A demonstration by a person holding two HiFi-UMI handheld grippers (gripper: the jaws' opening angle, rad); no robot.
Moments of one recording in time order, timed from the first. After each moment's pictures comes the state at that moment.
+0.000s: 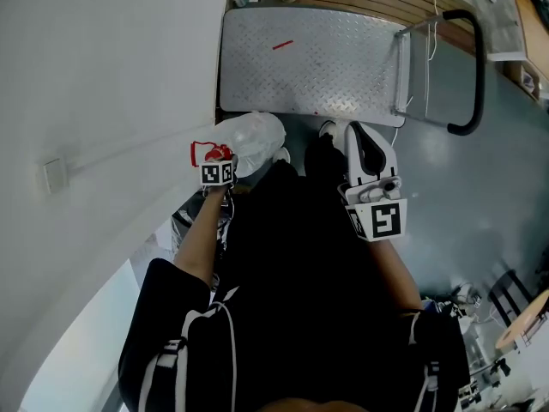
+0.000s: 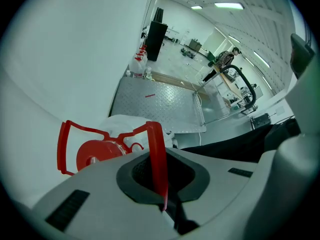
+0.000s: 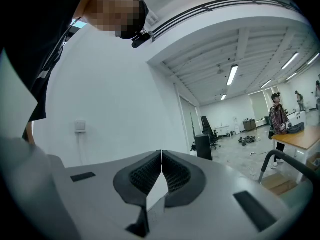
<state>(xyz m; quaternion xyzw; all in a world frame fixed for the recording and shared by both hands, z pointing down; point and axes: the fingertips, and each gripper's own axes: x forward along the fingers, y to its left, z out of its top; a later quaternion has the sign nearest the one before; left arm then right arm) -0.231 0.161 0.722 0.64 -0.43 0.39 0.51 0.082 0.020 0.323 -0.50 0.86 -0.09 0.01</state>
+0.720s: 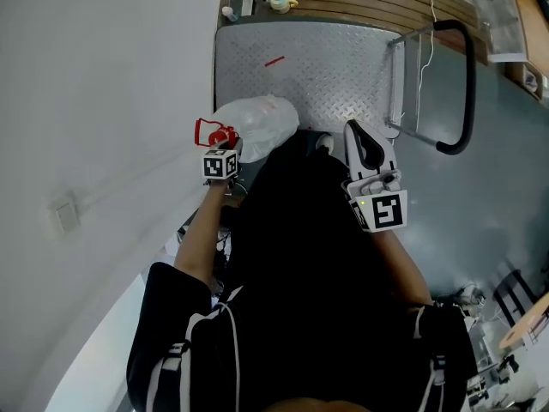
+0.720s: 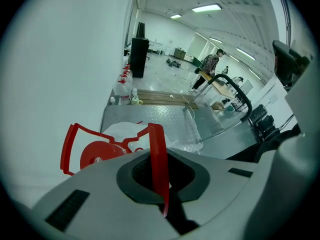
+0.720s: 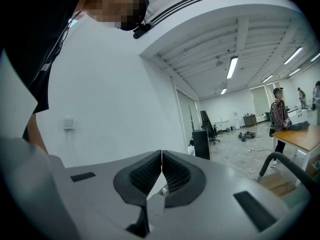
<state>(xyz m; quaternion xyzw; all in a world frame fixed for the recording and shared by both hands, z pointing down) -0.160 -0.006 0.664 0.70 -0.43 0.38 0.42 0.137 -0.071 0.345 -0.50 0.86 -0.10 -0.02</state>
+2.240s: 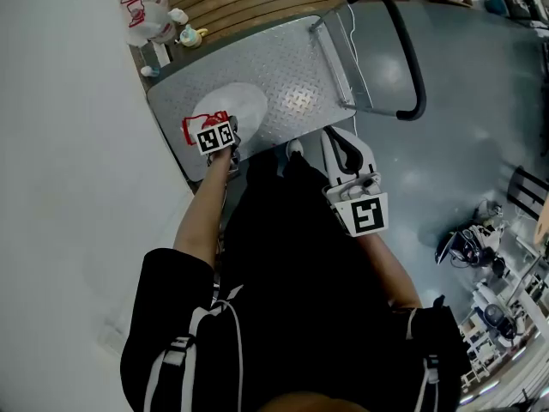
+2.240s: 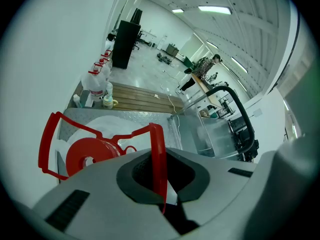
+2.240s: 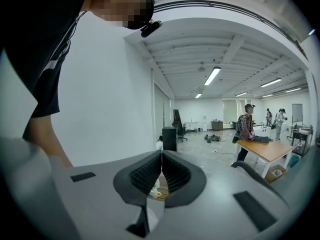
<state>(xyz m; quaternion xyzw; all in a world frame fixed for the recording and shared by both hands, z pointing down) 0.019 -0.213 0.733 0.73 -0.33 0.34 0.49 0.203 -0.140 0.338 -0.65 0.75 -0.08 -0.08</state>
